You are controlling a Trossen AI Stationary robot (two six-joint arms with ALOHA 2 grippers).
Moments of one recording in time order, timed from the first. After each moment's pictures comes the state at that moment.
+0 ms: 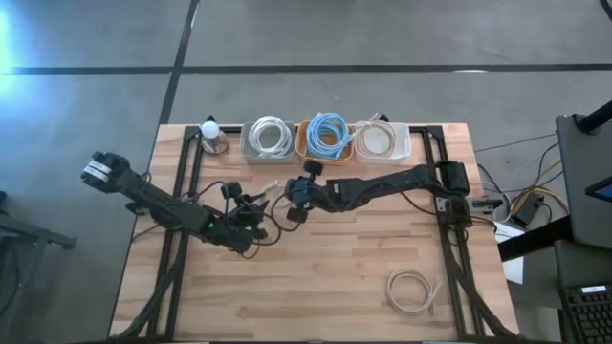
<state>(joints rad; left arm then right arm) -0.41 1.26 0.63 -0.20 -1.09 -0.20 0.02 2.00 1.46 -0.16 0.53 -0.03</state>
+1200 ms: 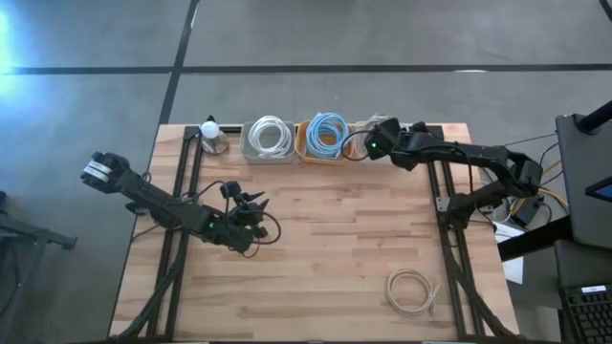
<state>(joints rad) -0.40 1.26 0.63 -0.19 -1.11 -0.21 -0.47 1.39 0.96 -0.72 0.89 0.57</state>
